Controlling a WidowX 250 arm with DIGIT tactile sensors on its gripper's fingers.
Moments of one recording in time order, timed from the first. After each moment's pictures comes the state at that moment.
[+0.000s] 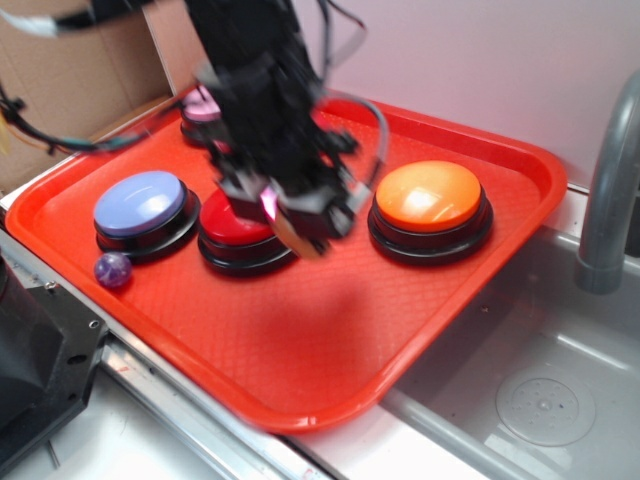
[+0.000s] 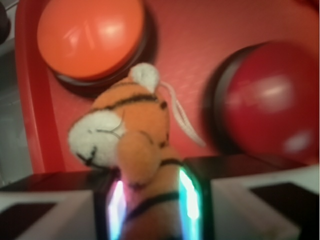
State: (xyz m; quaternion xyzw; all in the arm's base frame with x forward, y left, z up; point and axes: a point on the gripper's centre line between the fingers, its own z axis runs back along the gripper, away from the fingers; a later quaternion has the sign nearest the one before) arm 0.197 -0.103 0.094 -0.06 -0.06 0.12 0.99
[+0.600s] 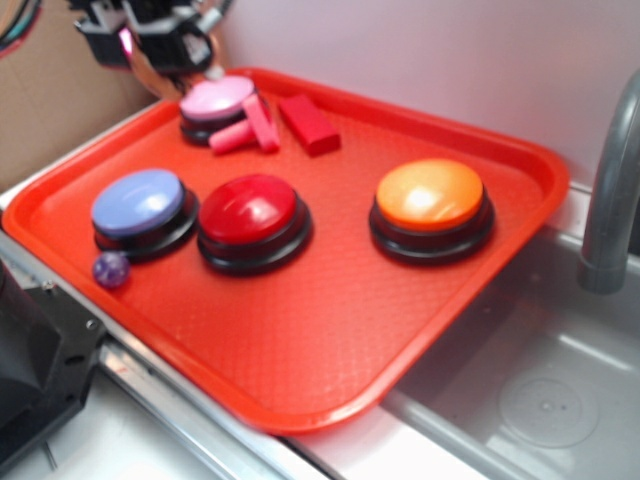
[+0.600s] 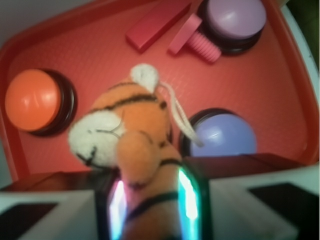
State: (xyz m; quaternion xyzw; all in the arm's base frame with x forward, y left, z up) arm 0.188 -0.002 0.166 -0.03 -0.06 0.17 0.98
